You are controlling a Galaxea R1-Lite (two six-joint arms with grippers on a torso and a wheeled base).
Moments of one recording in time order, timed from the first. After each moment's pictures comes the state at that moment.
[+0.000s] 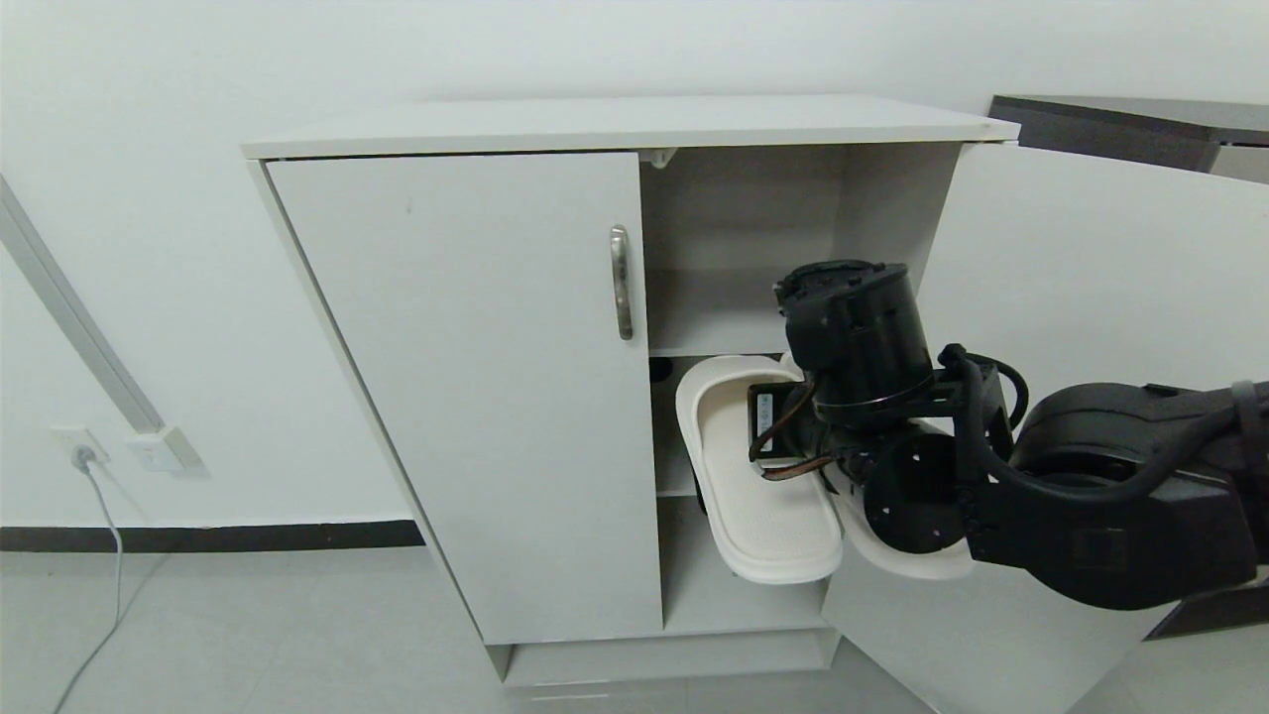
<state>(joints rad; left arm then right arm) 0.00 0.00 0.00 0.00 0.05 -0.02 0.87 1.84 -1.26 -0.18 -0.75 0.30</state>
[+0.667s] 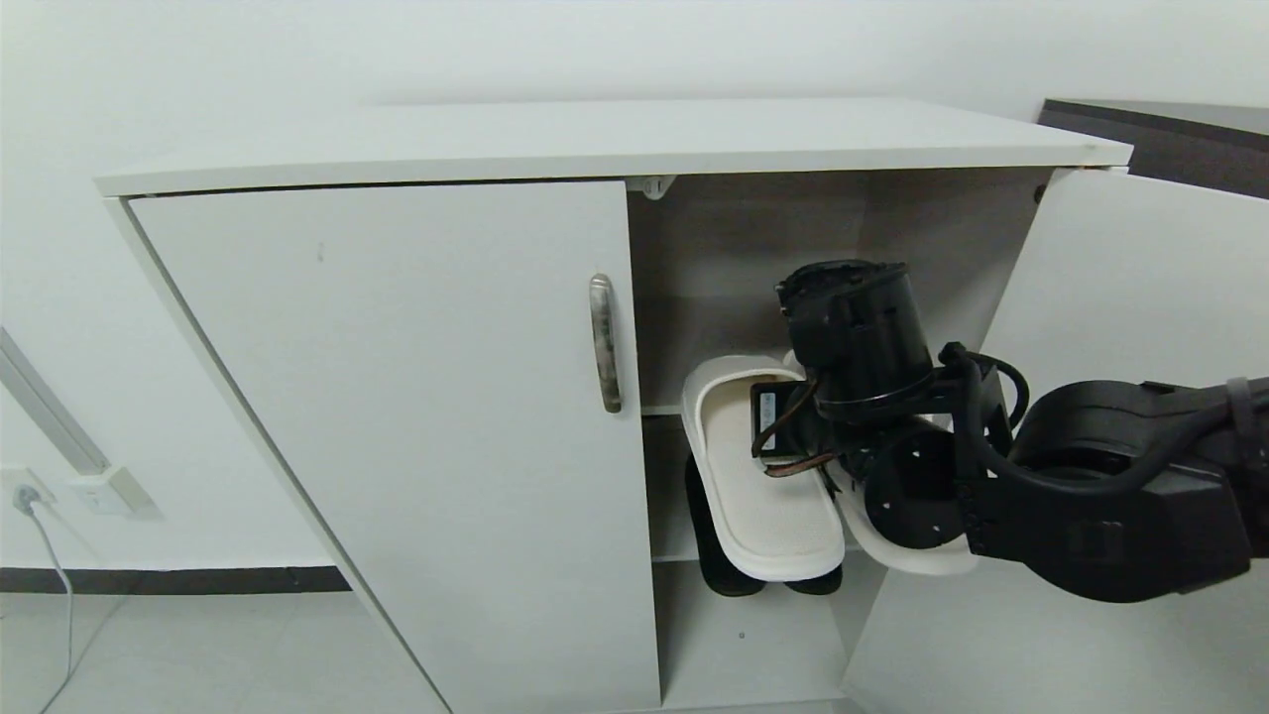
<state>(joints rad) 0.00 0.00 0.00 0.00 0.05 -0.02 0.87 1.83 -1.26 -0.18 -0.75 0.30</state>
